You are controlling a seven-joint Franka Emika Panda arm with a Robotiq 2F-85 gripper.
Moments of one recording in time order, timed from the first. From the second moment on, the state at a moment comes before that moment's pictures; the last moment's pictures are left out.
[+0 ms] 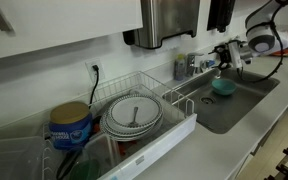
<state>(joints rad) -0.19 0.44 -0.20 -1.97 2.03 2.52 -0.56</state>
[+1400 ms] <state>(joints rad) -0.10 0.61 -0.27 -1.79 2.59 2.47 -1.05</state>
